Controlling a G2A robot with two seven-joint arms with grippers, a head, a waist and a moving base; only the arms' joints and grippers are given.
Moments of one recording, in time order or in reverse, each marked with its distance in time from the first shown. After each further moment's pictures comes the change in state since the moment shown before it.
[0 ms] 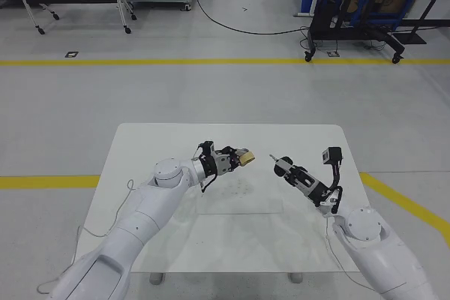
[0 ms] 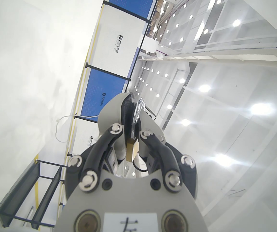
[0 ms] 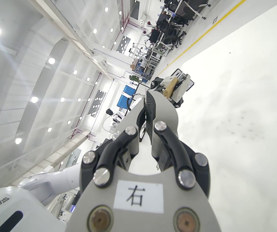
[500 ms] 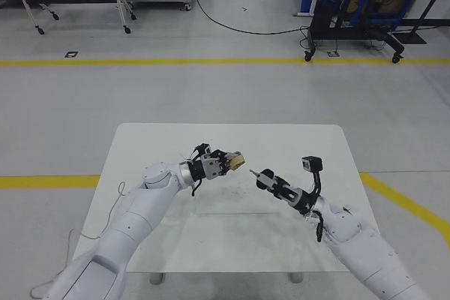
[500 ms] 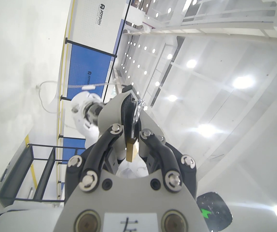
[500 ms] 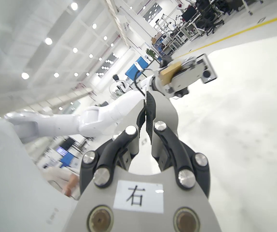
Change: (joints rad) left arm 0.000 0.016 -0.013 0.068 -0.116 -0.038 -0.207; right arm 0.101 -0.026 -0.171 0.186 -0.017 -0.403 0.018
